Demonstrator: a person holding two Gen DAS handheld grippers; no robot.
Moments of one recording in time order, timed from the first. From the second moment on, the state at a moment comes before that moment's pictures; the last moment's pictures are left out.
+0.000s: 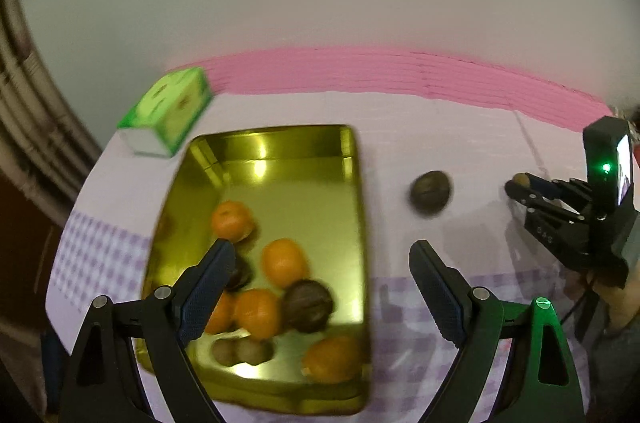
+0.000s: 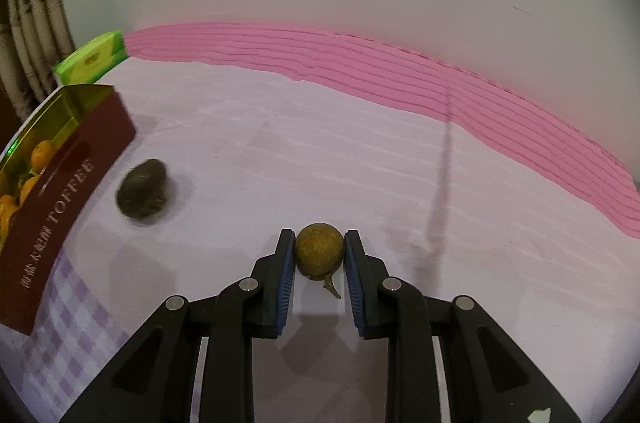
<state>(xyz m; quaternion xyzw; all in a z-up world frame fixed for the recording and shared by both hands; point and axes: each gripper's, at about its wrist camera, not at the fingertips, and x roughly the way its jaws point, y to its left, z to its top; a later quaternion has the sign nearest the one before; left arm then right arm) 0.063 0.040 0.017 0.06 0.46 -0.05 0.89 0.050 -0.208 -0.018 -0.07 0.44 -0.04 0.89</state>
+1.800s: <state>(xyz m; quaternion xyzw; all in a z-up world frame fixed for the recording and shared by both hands) 0.142 -0.047 -0.053 0.06 0.52 -0.12 0.84 0.034 -0.255 -0.014 -0.03 0.43 -0.07 0.90</state>
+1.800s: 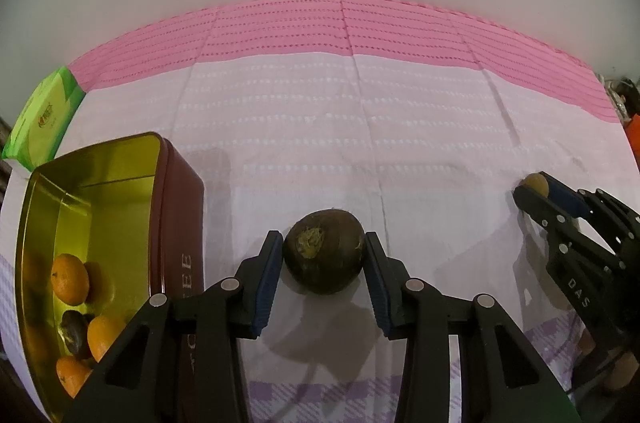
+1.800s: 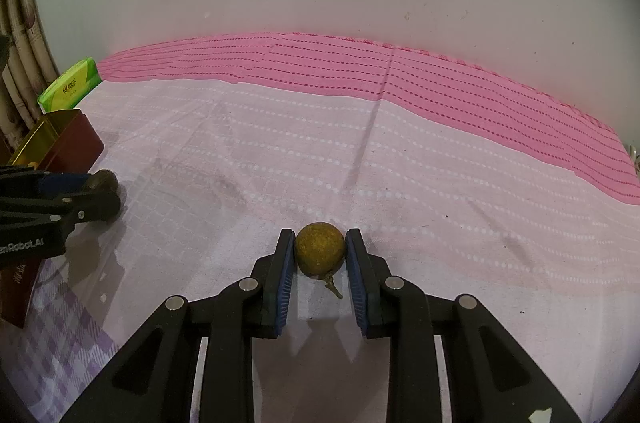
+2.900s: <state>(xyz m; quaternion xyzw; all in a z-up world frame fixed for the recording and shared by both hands) 0.100 -0.020 -0.008 0.04 0.49 -0.13 0.86 0.036 -0.251 -0.016 -0.04 0.44 -0.07 0.90</state>
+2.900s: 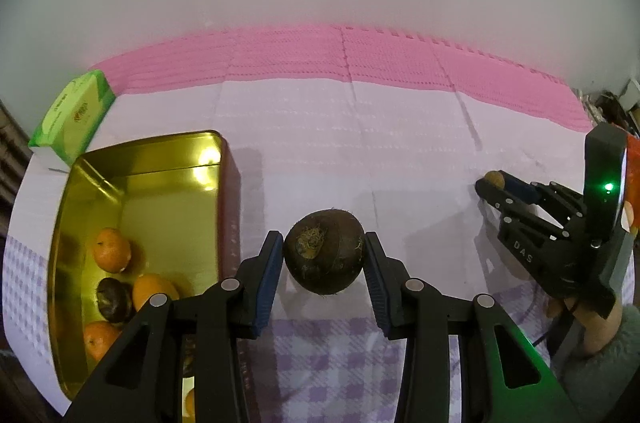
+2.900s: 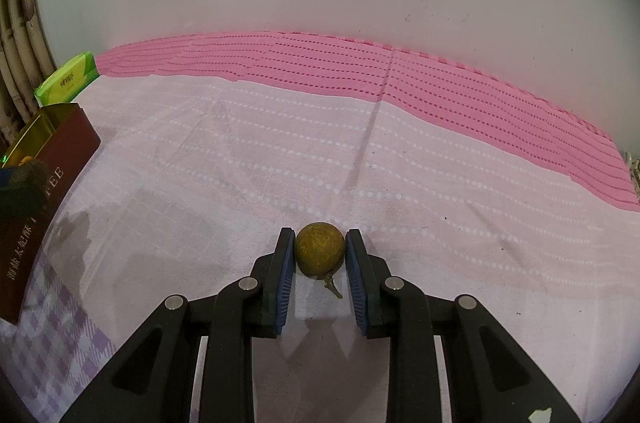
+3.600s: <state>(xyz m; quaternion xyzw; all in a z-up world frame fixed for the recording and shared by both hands) 0.093 0.056 0.010 0.02 0.49 -0.07 0.87 0.037 -0.248 -0.016 -0.06 0.43 -0.08 0.90</state>
